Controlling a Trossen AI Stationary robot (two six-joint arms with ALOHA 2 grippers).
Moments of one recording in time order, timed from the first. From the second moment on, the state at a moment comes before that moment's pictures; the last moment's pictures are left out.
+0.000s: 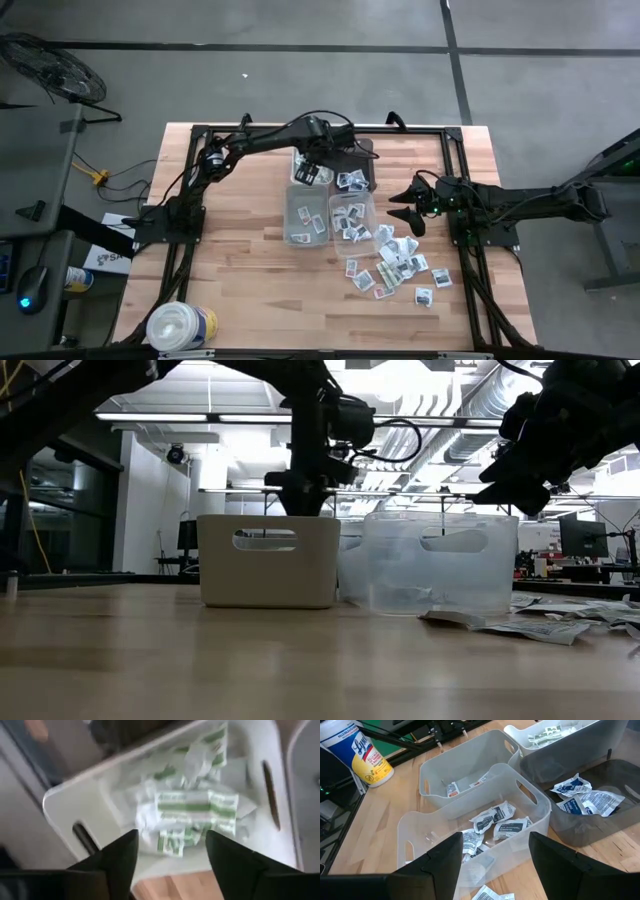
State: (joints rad) left arm 0.32 2.21 2.11 -1.32 -0.27 0.72; right arm -0.11 0.61 0.25 -0.04 -0.04 0.38
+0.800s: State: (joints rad) left arm -0.20 2.17 2.11 -1.05 -0.14 0.37; right arm -0.11 0.61 0.25 -0.04 -0.04 0.38
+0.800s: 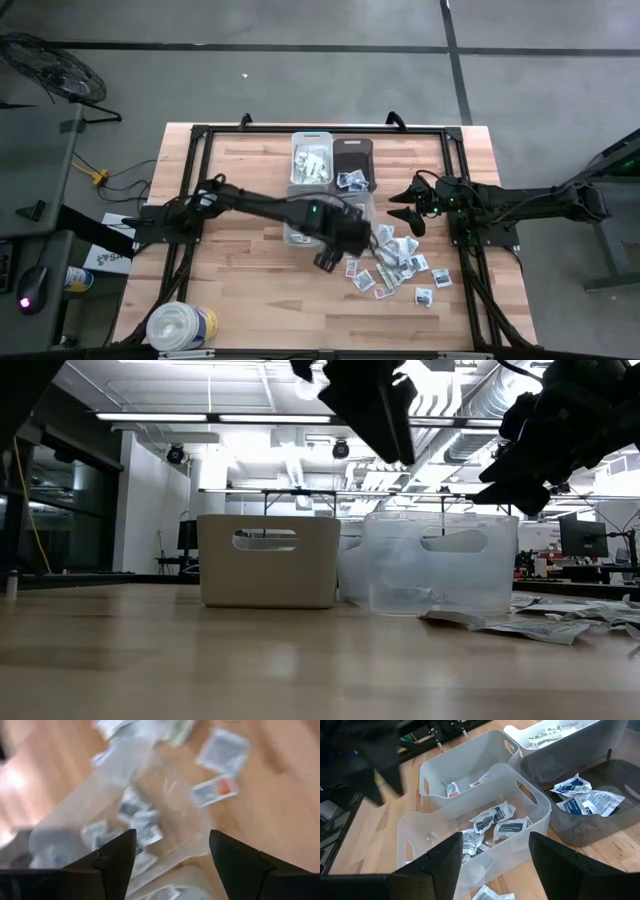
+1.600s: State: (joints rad) left arm -0.41 2.35 2.11 -0.88 -0.32 0.44; right arm -0.11 0.61 0.25 -0.04 -0.04 0.38
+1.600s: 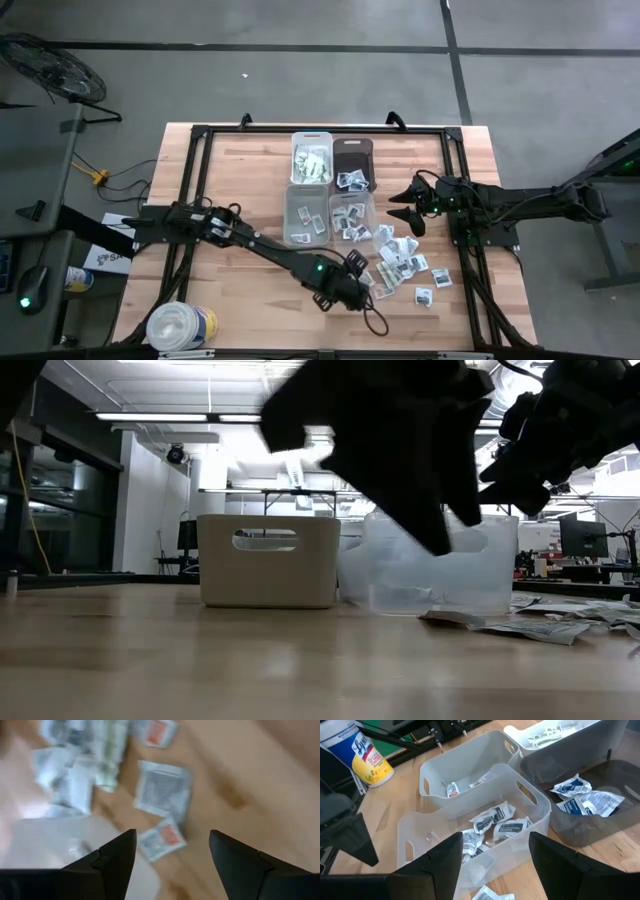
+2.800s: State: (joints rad) left arm -0.42 2.36 1.95 -0.70 -0.43 0.26; right arm -0.11 0.62 0.25 -0.04 -0.04 0.38
